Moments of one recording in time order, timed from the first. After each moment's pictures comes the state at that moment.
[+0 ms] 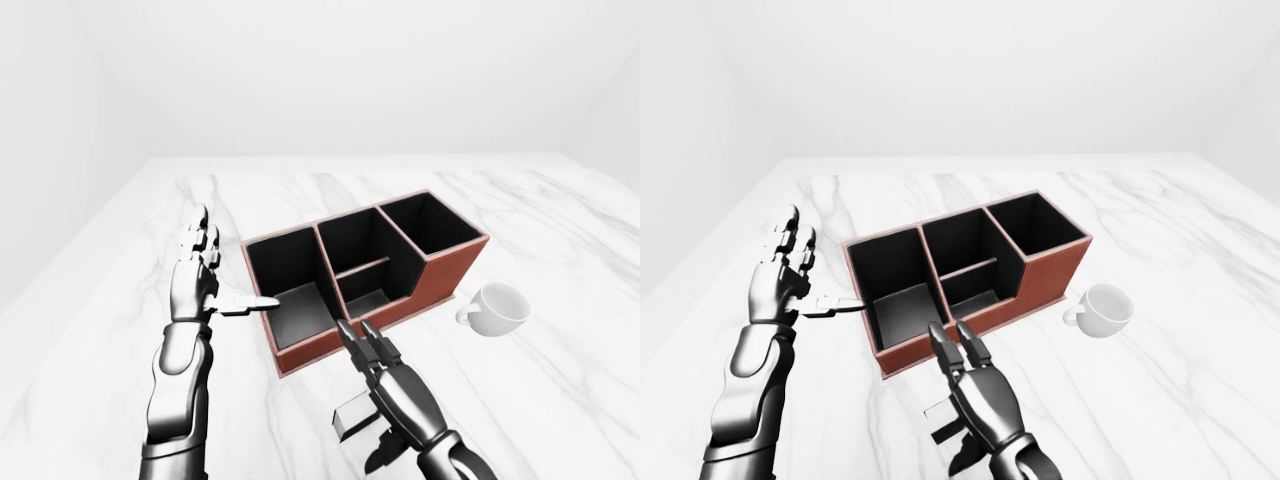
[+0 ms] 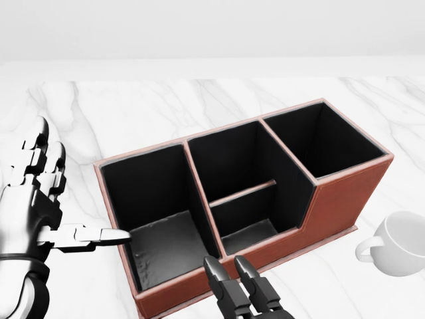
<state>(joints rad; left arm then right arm) -0.09 0.09 0.16 -0.22 -0.07 0.09 -0.09 0.50 -0.24 0.40 -0.47 -0.89 -0.08 0.10</state>
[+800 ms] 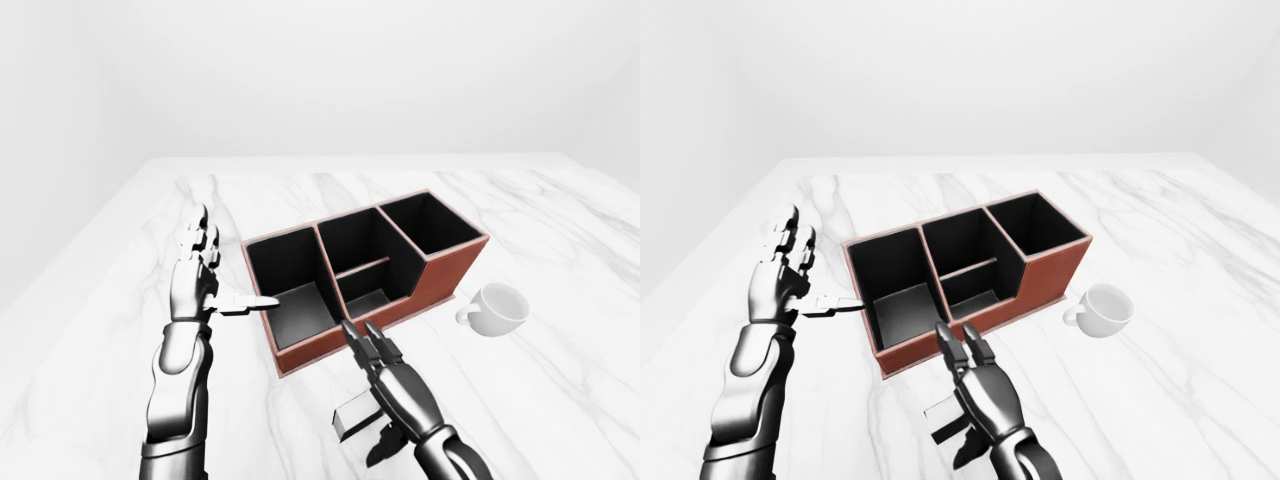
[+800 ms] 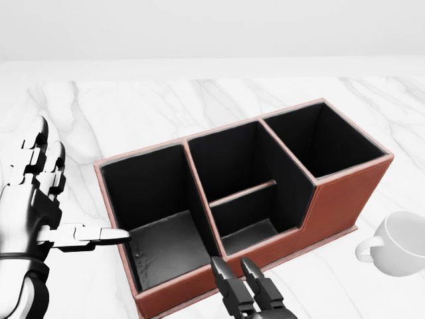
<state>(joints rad) -0.09 0.10 0.17 -0.22 -0.08 0.09 -0.09 0.46 -0.20 0.37 -0.37 -0.91 -0.09 0.09</state>
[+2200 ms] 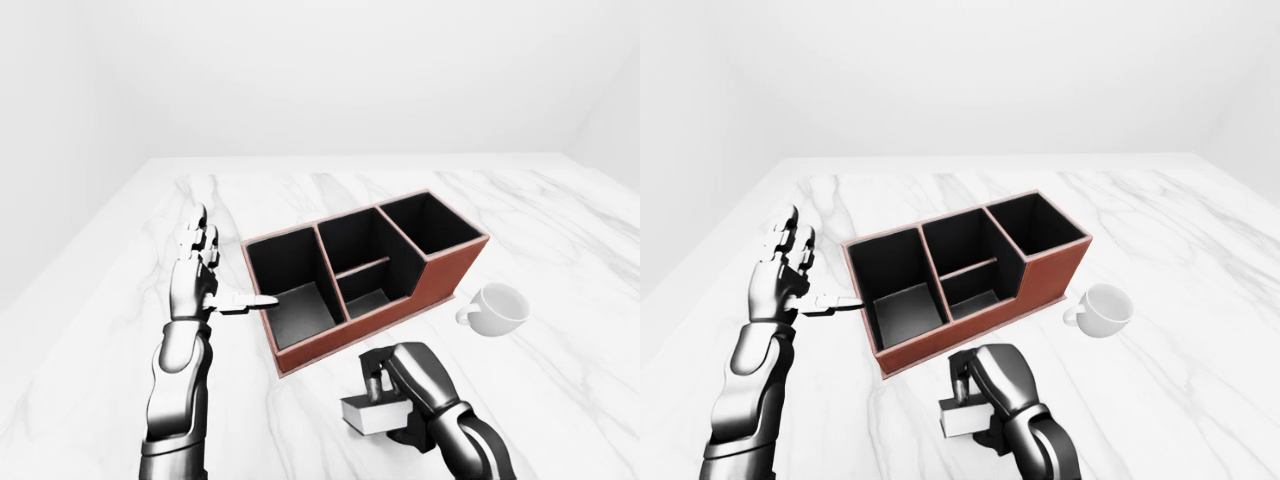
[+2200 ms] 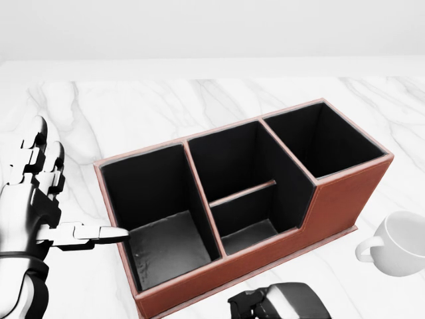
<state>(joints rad) -0.10 0.10 0.17 -0.21 -0.08 0.09 -0.08 0.41 -0.14 0.23 -0.44 -0.91 -0.09 0.24</state>
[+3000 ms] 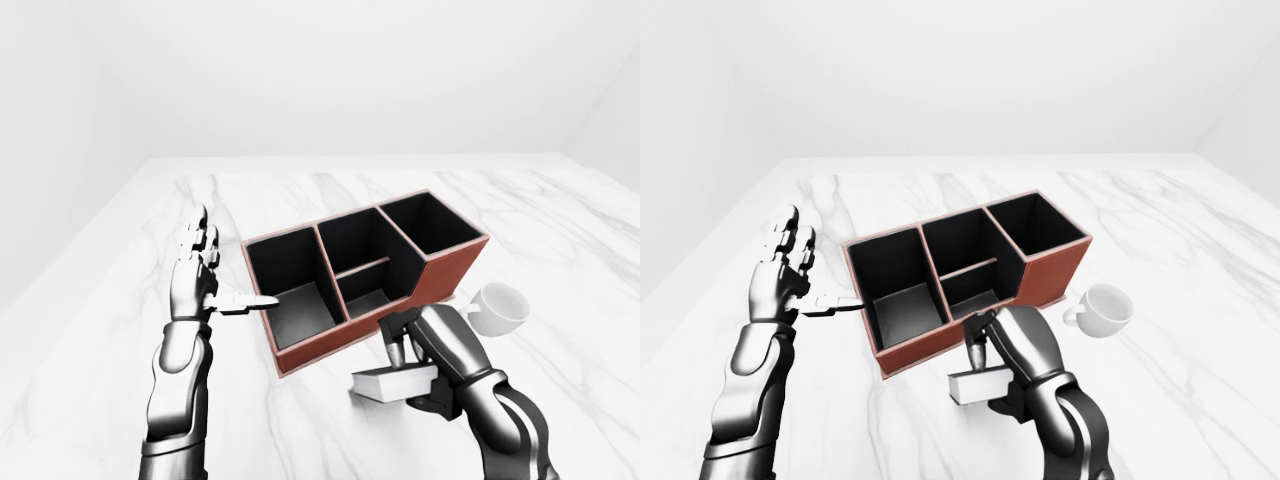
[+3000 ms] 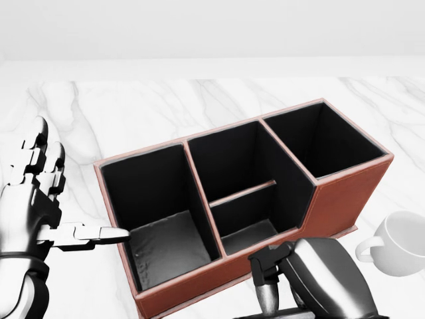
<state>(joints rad) -0.10 0.10 0.17 -0.20 -0.08 0.09 -0.08 0.28 -0.06 0.07 -0.65 -0.88 -0.04 0.47</state>
